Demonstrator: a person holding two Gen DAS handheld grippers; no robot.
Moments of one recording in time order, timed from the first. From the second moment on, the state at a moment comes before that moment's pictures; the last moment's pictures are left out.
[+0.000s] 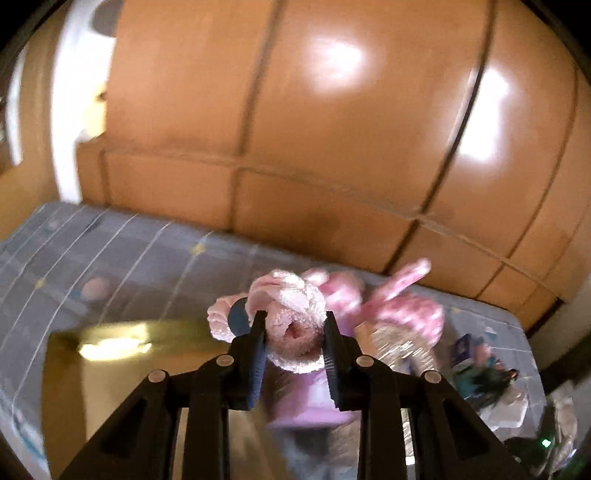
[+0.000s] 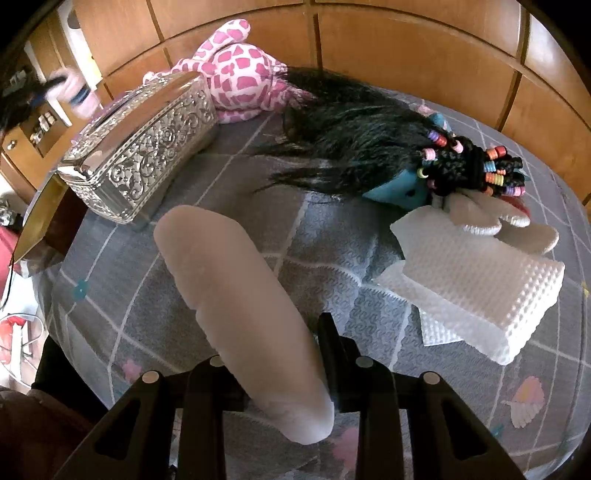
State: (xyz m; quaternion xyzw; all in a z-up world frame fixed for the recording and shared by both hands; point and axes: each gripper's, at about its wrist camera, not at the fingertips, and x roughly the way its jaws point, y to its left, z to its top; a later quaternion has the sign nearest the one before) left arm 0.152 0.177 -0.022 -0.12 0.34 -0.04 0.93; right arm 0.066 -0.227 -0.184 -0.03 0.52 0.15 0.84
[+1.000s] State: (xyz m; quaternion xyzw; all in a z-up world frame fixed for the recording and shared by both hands) left arm 0.015 0.195 -0.109 -0.13 0.39 0.07 0.91; right arm 0.094 -0.163 -0.142 -0.01 0.50 0.11 0.86
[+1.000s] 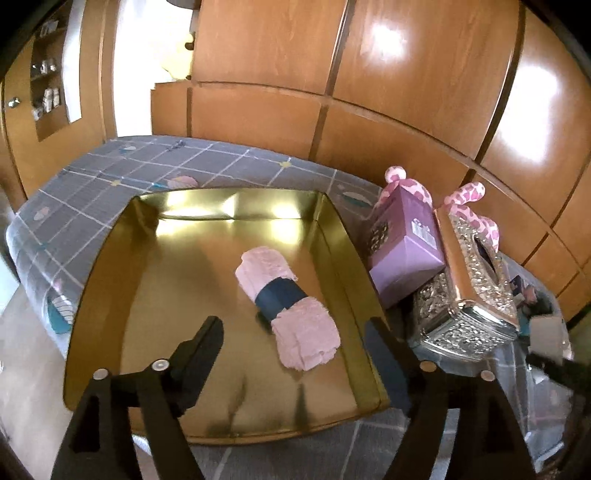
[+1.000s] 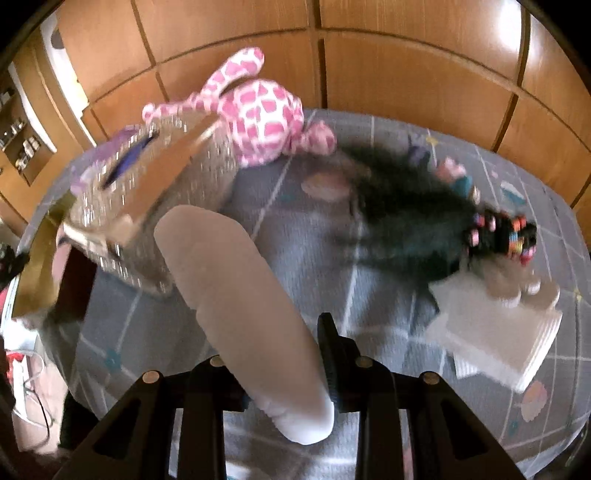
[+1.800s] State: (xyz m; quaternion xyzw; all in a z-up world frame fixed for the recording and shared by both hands) left arm -0.010 0.206 -0.080 -0.11 0.36 0.13 0.92; right arm 0.193 -0.022 -0.047 0.01 0.42 0.21 0.89
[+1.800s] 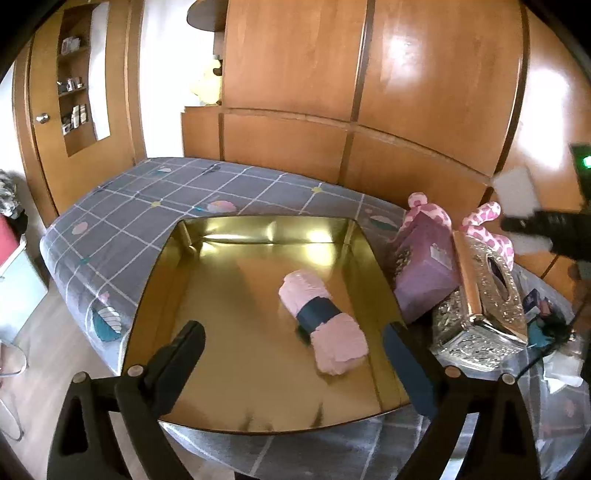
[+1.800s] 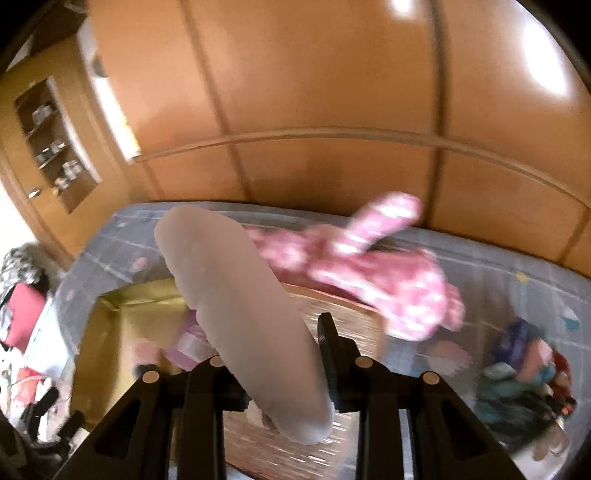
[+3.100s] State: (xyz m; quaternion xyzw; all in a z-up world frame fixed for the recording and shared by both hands) left arm -0.040 0.318 -0.074 -0.19 0.31 0.27 0.89; right arm 0.074 0.154 -0.068 -0.17 0.31 0.26 0.90
